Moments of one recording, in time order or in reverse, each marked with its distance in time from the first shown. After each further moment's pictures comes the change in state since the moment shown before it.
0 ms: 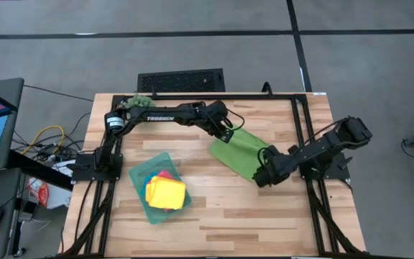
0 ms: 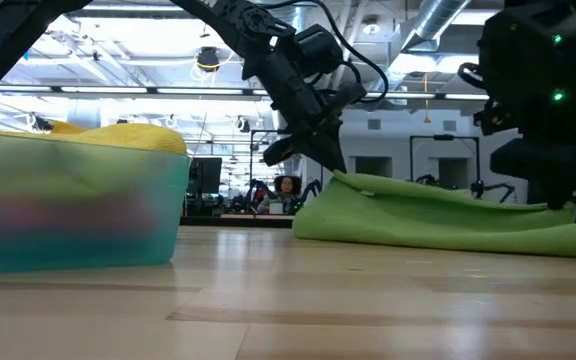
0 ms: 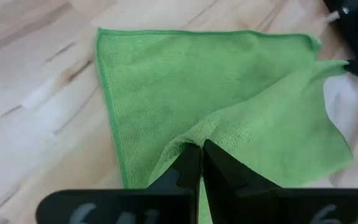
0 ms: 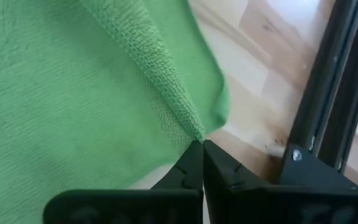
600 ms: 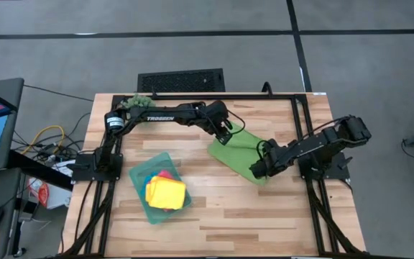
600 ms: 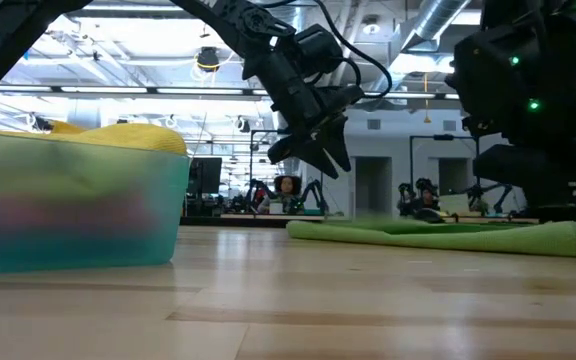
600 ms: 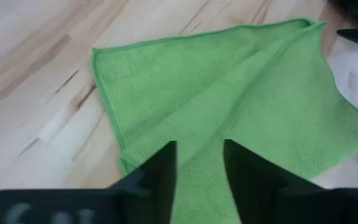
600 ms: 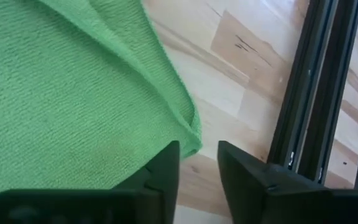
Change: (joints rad) left arm 0.000 0.000 0.000 0.008 -0.023 0.183; right arm -0.121 0.000 -0.002 -0.021 0.046 -0.044
